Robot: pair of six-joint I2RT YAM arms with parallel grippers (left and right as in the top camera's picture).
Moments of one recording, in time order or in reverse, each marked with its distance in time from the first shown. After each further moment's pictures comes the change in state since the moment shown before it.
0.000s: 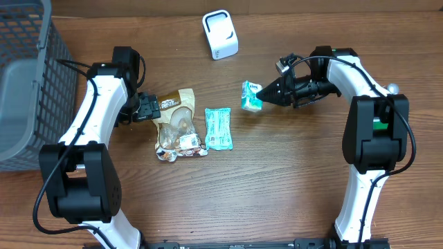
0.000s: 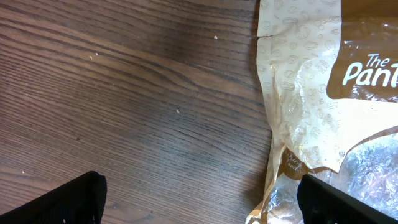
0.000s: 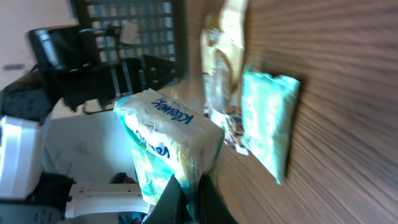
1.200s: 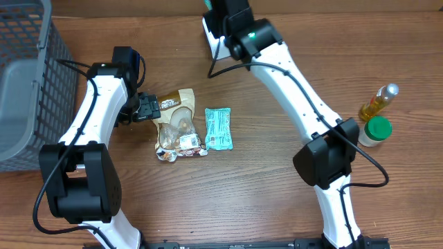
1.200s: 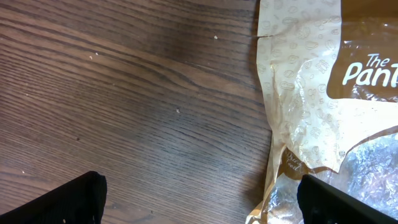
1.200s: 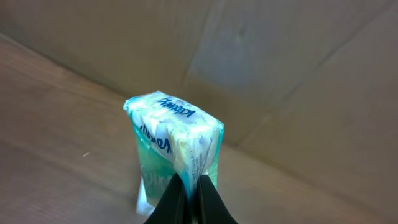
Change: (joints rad) left arm 0.000 0.000 0.000 0.000 0.000 0.000; right arm 0.498 0.021 0.651 0.584 1.630 0.077
